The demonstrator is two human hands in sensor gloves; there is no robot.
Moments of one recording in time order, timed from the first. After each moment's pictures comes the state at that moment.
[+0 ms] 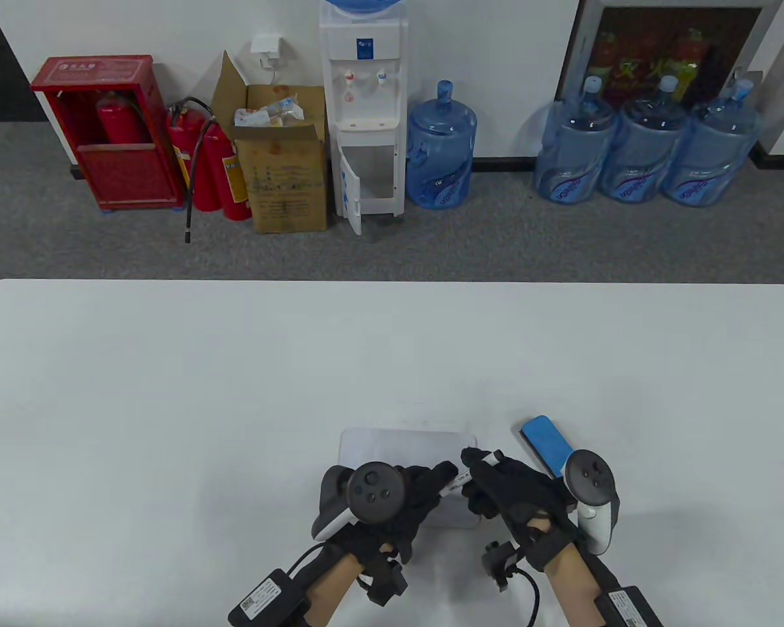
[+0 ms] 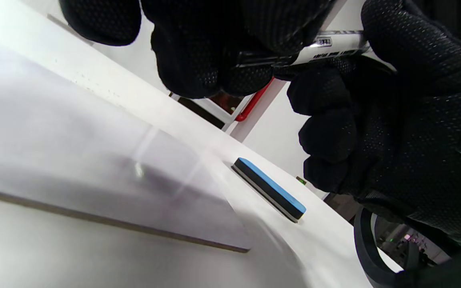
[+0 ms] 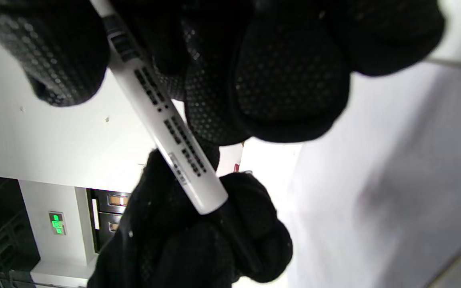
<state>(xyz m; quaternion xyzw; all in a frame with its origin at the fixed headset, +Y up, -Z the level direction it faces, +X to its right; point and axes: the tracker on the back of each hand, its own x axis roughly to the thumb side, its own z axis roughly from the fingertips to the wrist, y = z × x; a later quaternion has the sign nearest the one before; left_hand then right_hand) -0.060 -0.734 -0.295 -0.04 -0.26 0.31 0.91 0.184 -0.770 -0.309 0.02 0.07 0.74 0.67</state>
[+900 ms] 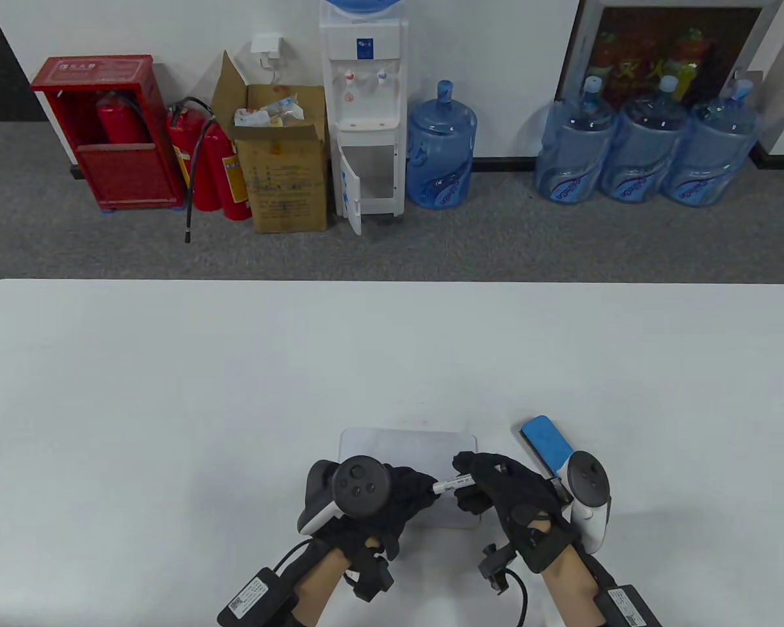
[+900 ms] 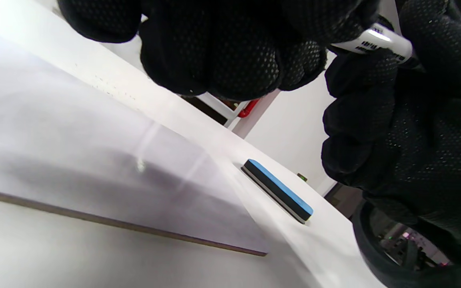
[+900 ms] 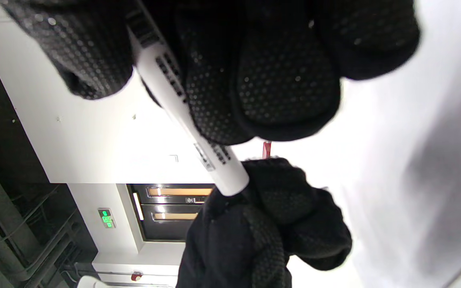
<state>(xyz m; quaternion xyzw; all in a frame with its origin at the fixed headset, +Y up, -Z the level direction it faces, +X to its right) -0.077 -0.738 -0.305 -0.07 -0.26 0.32 0.91 0.175 -0.766 -0.307 0.07 0.08 0.69 0.72</state>
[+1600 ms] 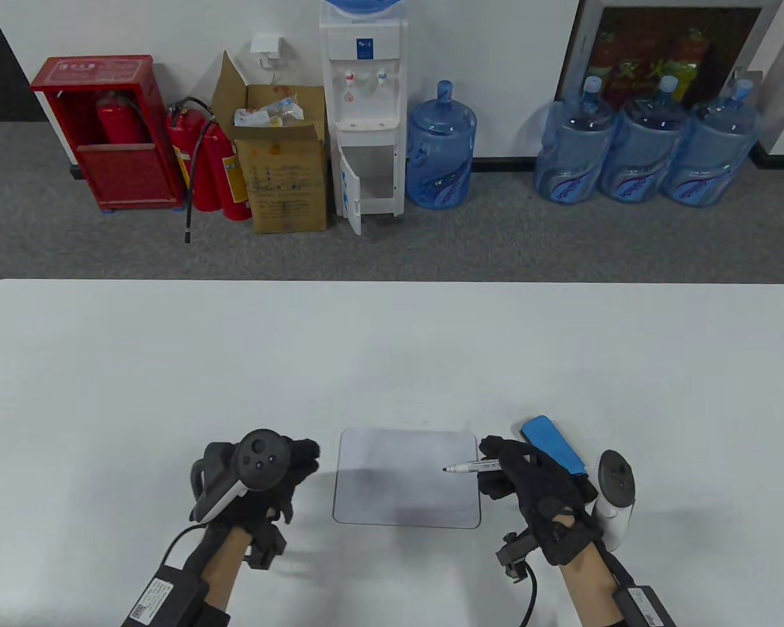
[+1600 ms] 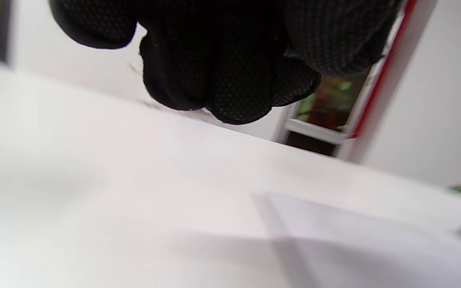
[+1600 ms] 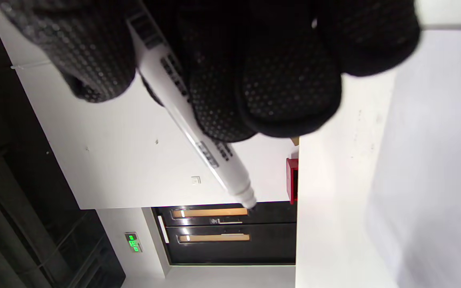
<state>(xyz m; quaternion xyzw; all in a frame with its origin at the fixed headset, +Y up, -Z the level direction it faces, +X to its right) -0.225 -0.711 -0.327 0.01 -0.04 0.09 1.00 0.203 -0.760 -0.312 0.06 0.03 0.66 0.75</state>
